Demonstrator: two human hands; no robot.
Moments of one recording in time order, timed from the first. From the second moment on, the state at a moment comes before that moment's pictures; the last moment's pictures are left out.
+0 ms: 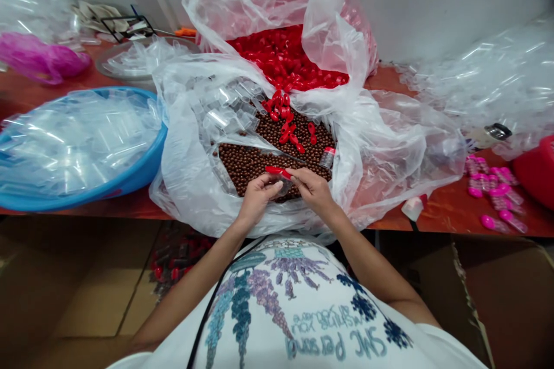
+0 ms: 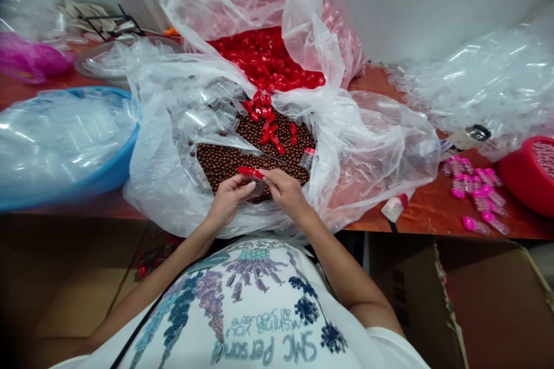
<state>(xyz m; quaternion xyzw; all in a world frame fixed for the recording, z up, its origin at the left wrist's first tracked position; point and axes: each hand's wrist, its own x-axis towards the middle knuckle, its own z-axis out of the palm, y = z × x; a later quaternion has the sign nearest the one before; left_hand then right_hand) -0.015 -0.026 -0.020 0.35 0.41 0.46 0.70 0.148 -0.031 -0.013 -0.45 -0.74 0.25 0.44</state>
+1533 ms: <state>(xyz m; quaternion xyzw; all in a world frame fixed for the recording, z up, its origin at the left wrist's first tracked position) -0.006 0.001 -0.023 0.36 0.49 0.38 0.69 0.178 -0.018 -0.021 -0.47 -0.85 0.05 0.25</state>
